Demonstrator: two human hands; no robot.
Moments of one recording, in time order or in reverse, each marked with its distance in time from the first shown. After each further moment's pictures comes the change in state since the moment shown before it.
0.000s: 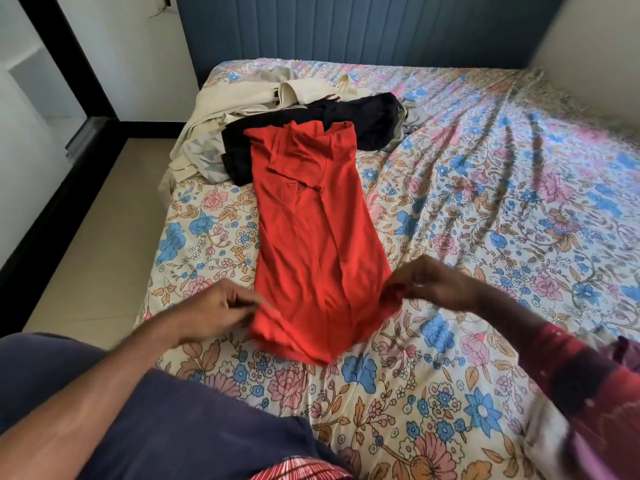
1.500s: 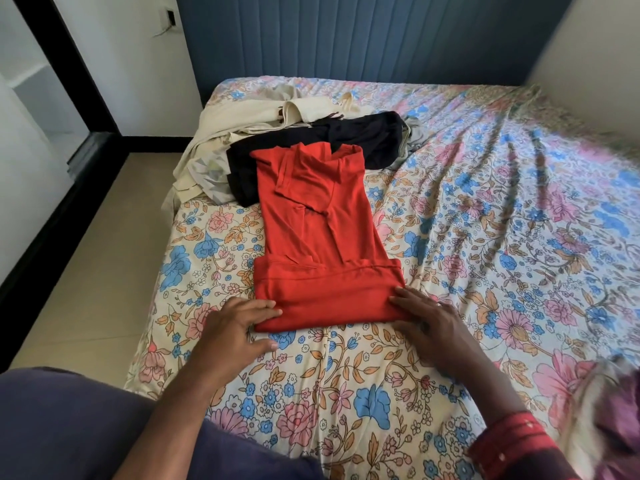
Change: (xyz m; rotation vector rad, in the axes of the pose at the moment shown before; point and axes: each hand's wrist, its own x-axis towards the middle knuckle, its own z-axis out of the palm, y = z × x) left_hand 0.008 -0.004 0.022 0.361 0.436 0.011; right_hand -0.015 0.054 0.055 -0.446 0.441 0.281
